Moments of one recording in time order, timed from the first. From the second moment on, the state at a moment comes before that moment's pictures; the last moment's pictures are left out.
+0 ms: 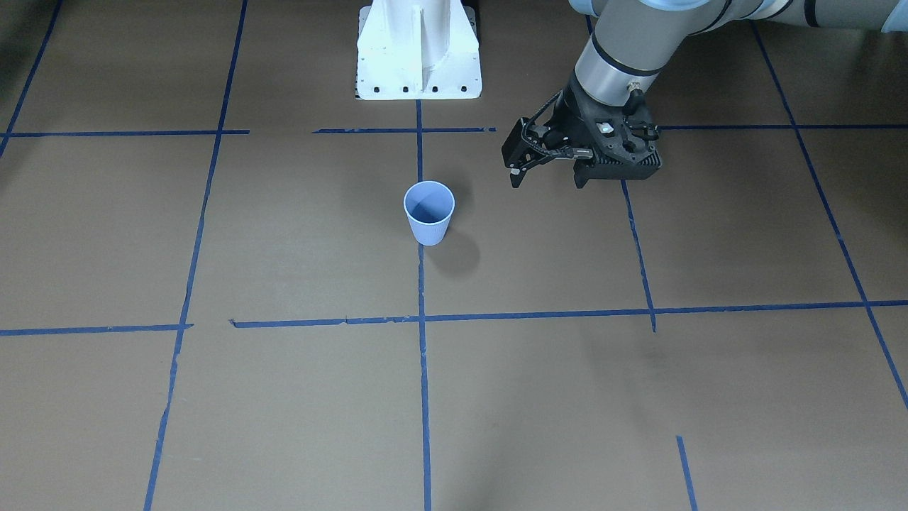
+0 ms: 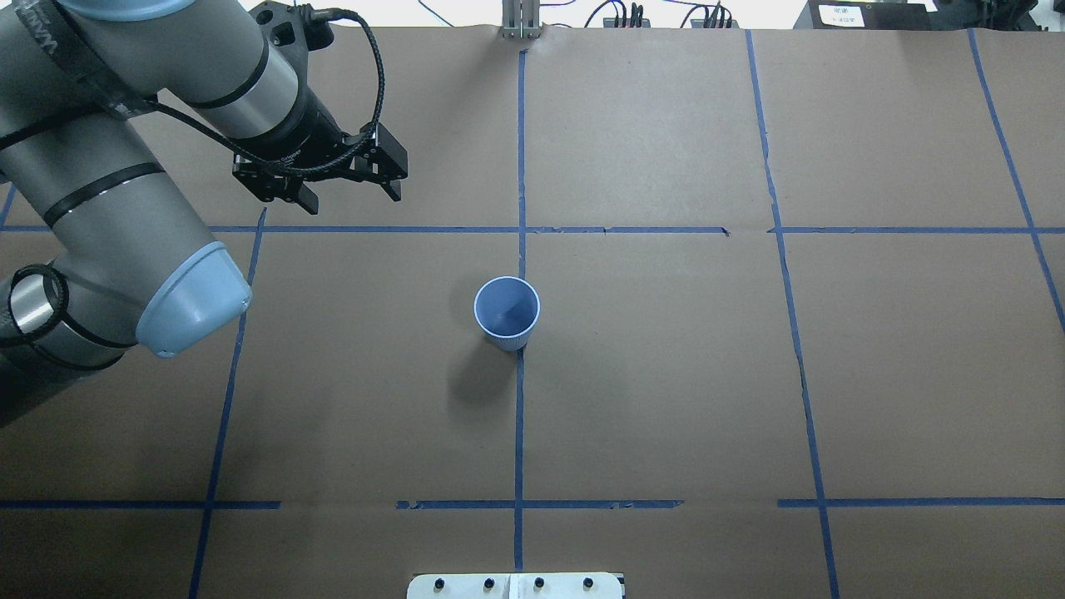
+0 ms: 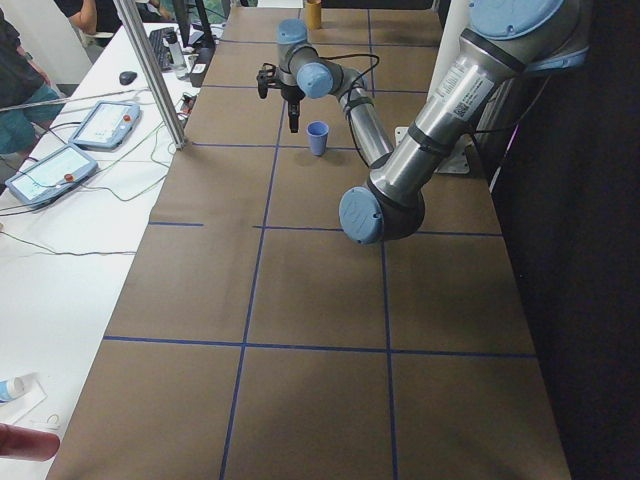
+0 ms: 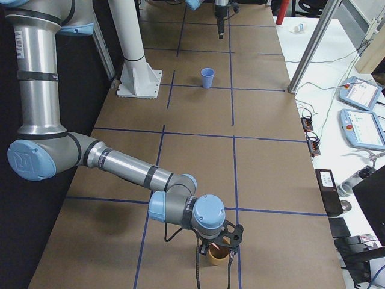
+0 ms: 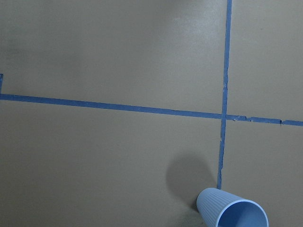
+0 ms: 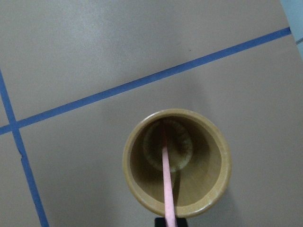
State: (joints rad) left arm -0.83 -2.23 -1.90 -1.42 -2.16 -1.13; right arm 1.73 -1.59 1.32 -1.35 2.30 0.19
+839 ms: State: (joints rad) left arm -0.83 -2.23 -1.91 -1.42 -2.16 -1.13; right arm 1.78 -1.66 1.71 -1.76 2.19 0.14
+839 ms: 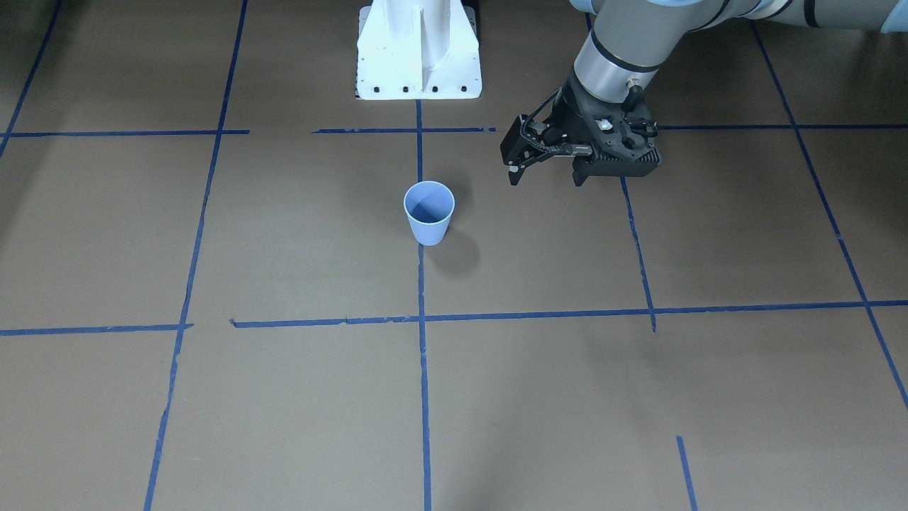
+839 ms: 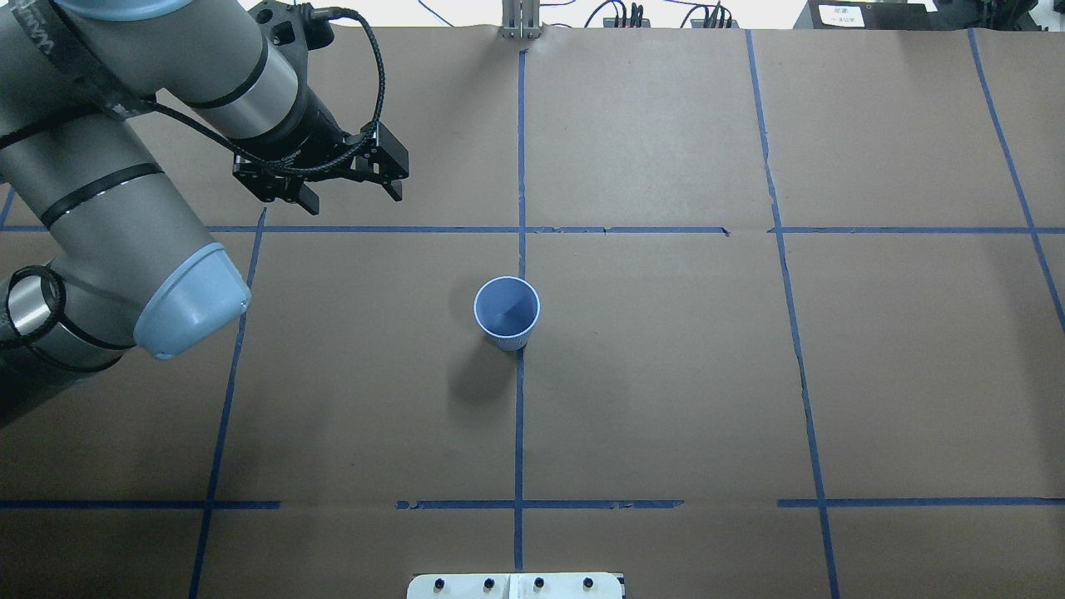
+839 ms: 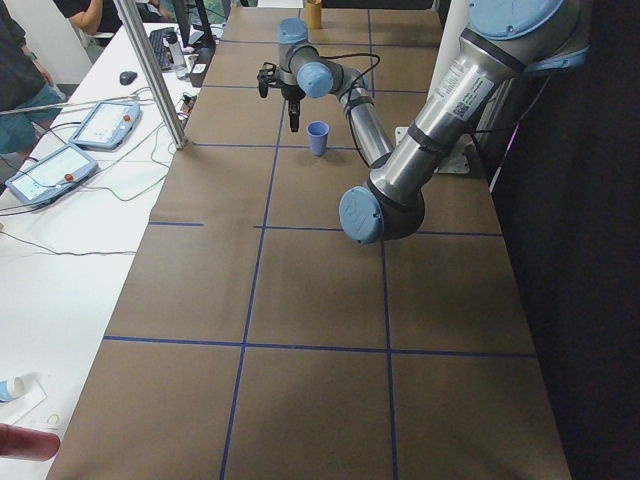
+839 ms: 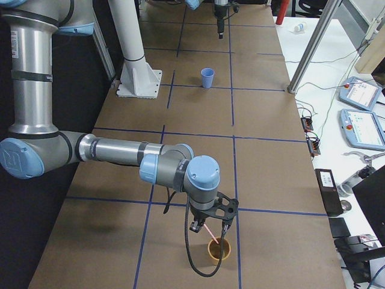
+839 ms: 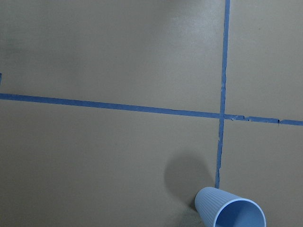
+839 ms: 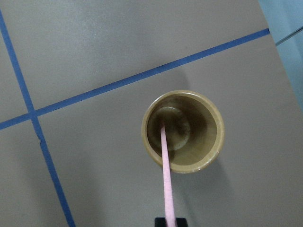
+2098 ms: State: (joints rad) left arm -1.06 -1.92 -2.00 -1.41 -2.20 -0.69; right arm 1.41 -1.13 1.95 -2.15 2.37 0.57
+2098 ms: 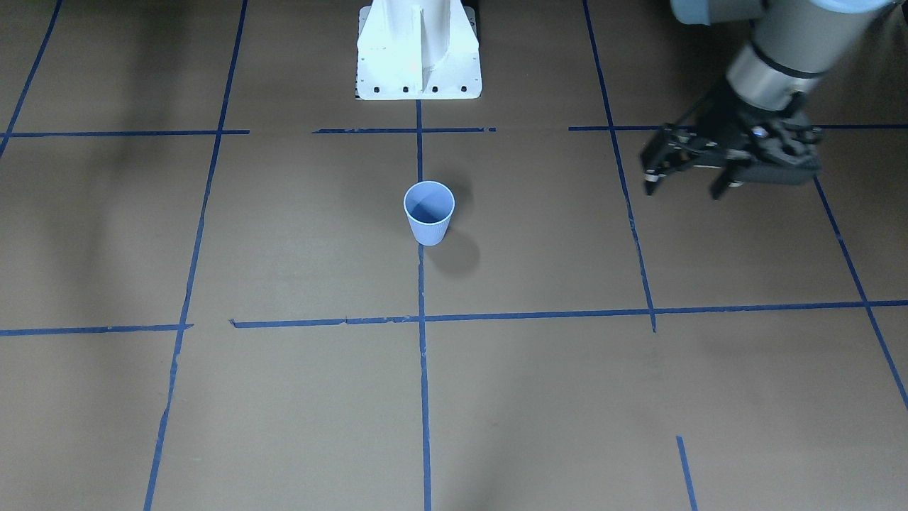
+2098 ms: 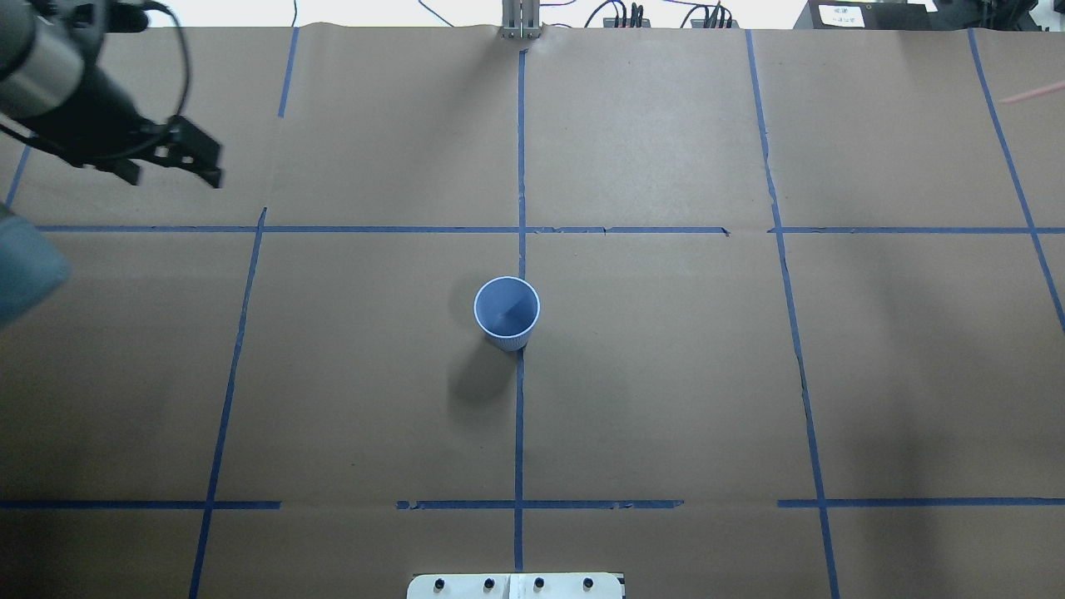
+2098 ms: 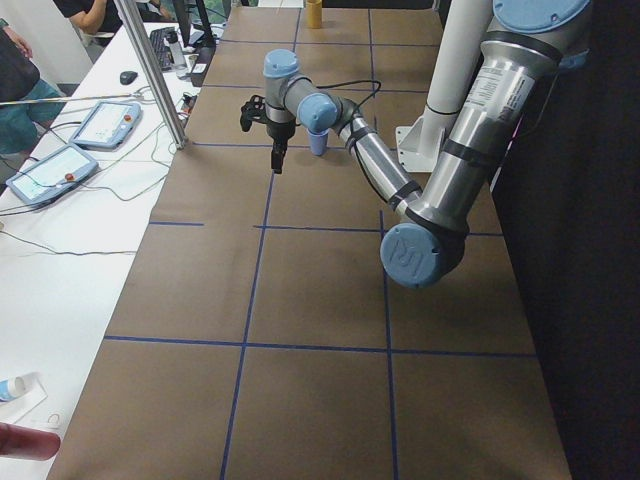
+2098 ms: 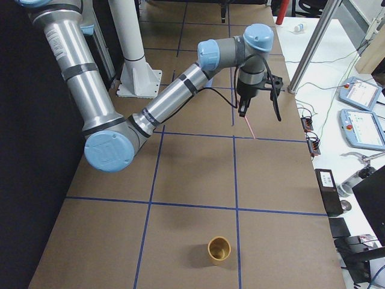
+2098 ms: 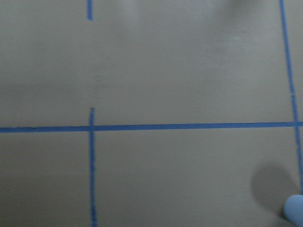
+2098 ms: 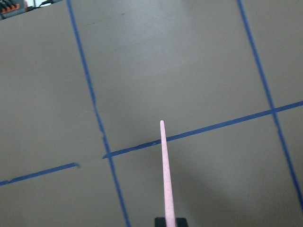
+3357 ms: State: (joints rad) left arm -1.30 -1.75 -1.96 -1.42 -2.29 -0.28; right arm 0.60 -0.69 1.98 -2.06 2.00 1.32
